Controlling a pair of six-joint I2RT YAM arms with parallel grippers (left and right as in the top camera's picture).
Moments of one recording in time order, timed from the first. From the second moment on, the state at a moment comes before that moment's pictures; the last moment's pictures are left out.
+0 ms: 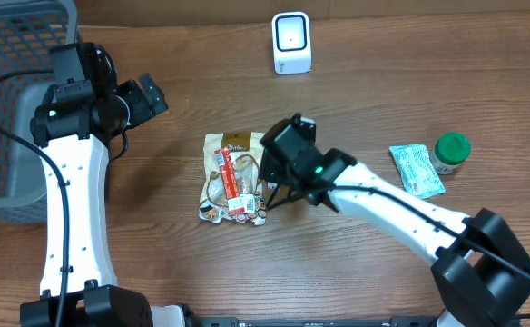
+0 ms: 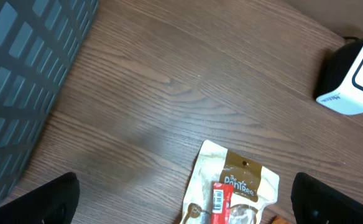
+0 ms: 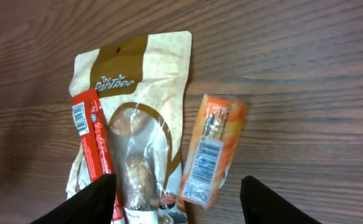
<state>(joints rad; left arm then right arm) 0.21 1.55 1.53 -0.95 0.07 -0.32 0.81 1.80 1.26 -0.46 0.11 0.94</state>
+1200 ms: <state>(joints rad) 0.21 1.55 1.53 -0.95 0.07 -0.32 0.83 1.94 1.25 -0.36 0.22 1.01</state>
